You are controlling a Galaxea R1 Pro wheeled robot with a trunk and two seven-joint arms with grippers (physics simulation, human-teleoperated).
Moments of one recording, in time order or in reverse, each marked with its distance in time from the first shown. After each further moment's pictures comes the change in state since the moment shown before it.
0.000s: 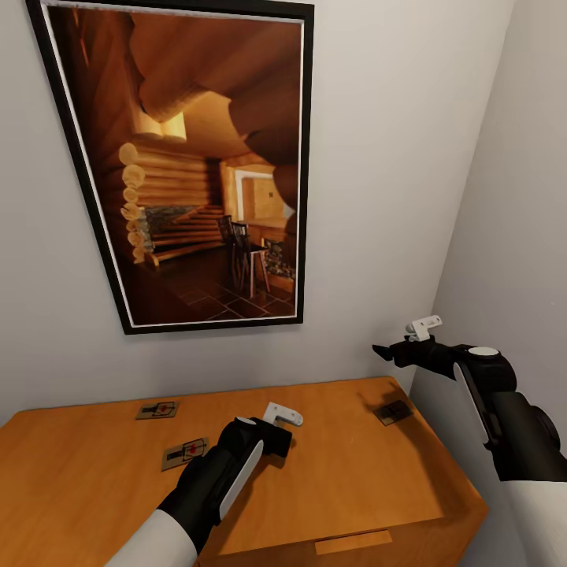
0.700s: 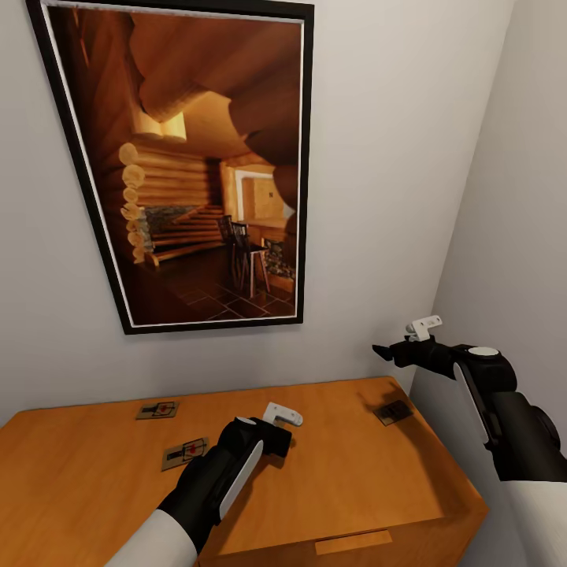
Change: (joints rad) left arm 0.000 0.000 0.001 0.000 -0.001 0.000 0.003; right arm 0.000 0.000 -0.001 0.000 0.000 0.000 0.000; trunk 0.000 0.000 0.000
